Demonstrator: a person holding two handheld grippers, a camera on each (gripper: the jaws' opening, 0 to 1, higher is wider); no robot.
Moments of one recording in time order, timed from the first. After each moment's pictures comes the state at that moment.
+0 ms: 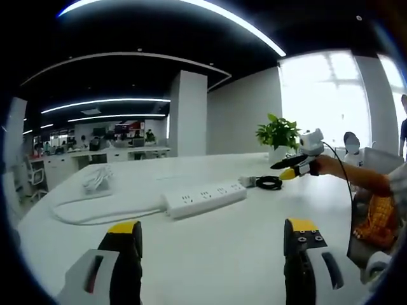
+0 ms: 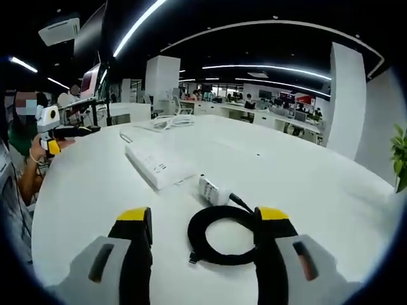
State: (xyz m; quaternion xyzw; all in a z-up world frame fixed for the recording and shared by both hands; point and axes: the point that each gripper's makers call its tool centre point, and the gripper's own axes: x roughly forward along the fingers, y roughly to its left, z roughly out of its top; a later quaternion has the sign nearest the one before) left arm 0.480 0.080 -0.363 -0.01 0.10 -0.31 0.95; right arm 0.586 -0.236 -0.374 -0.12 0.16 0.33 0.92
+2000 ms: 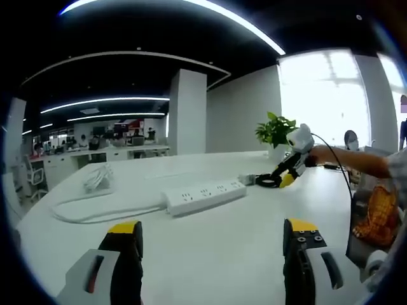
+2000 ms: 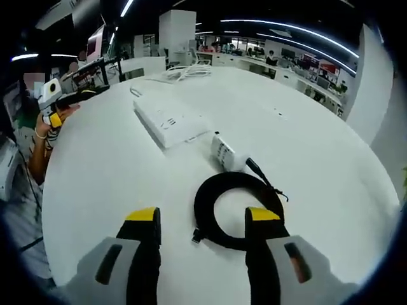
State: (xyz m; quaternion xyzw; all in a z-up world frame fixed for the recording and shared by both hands) left arm 0.478 0.082 -0.365 -0.01 0.11 -0.31 0.95; right arm 0.578 -0.238 -0.410 -0.18 0.32 0.37 0.85
